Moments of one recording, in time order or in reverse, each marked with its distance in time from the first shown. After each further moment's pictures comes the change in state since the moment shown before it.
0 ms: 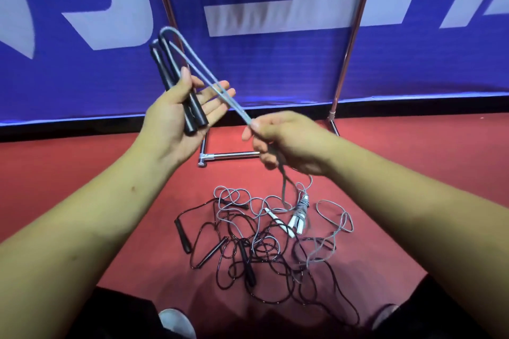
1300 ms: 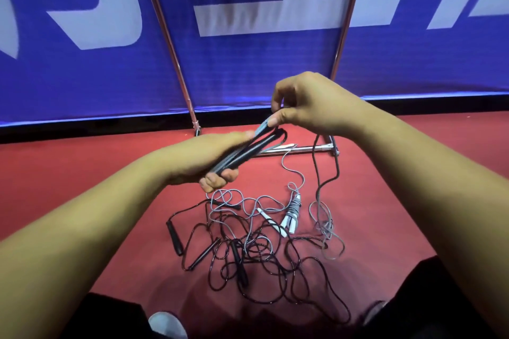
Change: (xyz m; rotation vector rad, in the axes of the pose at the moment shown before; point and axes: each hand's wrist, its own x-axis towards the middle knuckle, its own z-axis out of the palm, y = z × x) left_hand -0.015 -0.031 0.009 0.953 -0.460 -0.614; right_hand -0.022 -0.054 -0.050 -1.131 0.245 -0.277
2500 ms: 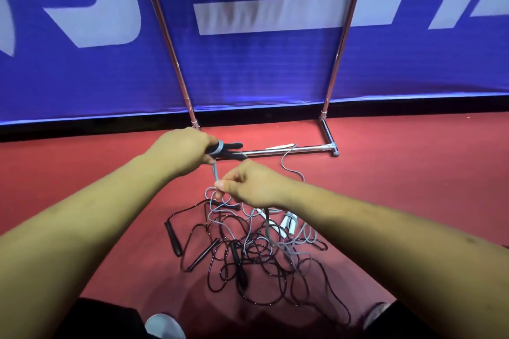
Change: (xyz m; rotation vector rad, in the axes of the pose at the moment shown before) left_hand 0.032 -0.035 -0.052 1.357 0.527 0.077; right_hand -0.015 -0.030 0.135 0.489 -0.369 0.176
